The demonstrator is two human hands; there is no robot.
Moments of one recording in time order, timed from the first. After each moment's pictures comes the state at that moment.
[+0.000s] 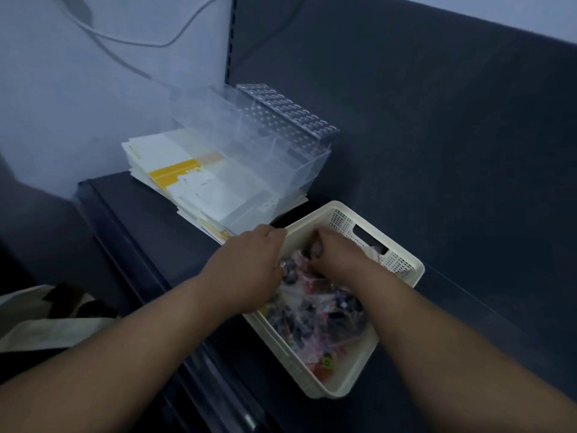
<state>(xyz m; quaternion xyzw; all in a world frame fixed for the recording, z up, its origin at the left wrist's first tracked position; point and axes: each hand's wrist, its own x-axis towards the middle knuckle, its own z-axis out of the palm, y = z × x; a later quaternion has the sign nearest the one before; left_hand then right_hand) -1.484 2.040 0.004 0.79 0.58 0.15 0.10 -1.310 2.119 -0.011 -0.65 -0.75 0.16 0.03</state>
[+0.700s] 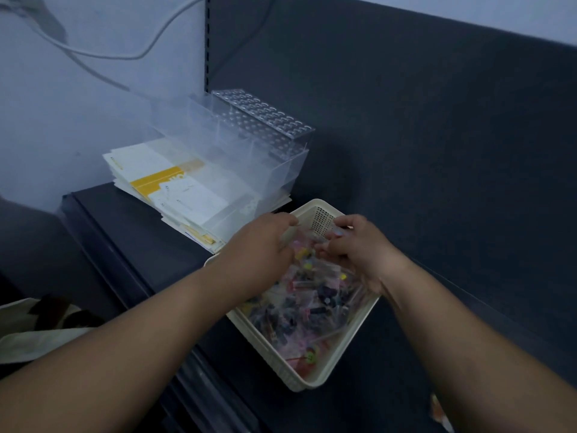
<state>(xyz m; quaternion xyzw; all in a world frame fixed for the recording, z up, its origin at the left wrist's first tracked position) -1.450 2.048 0.023 0.74 0.56 0.30 0.21 -1.273 2.085 0.028 -0.59 -0.47 0.53 0.39</state>
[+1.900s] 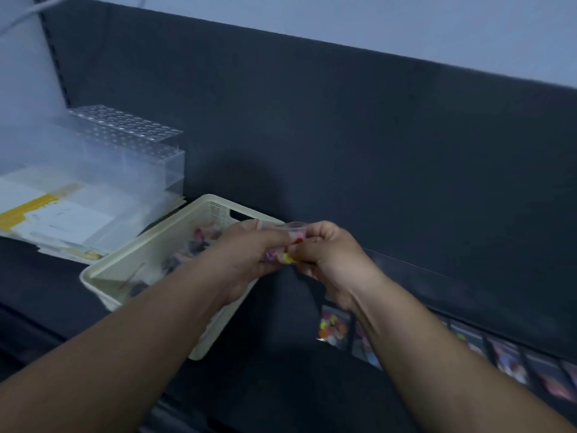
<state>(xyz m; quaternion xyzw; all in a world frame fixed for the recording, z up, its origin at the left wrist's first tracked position) -1.317 1.990 0.059 0.49 0.36 0.36 0.71 -1.187 1.954 0.061 -0.51 -0.41 0.53 0.54</state>
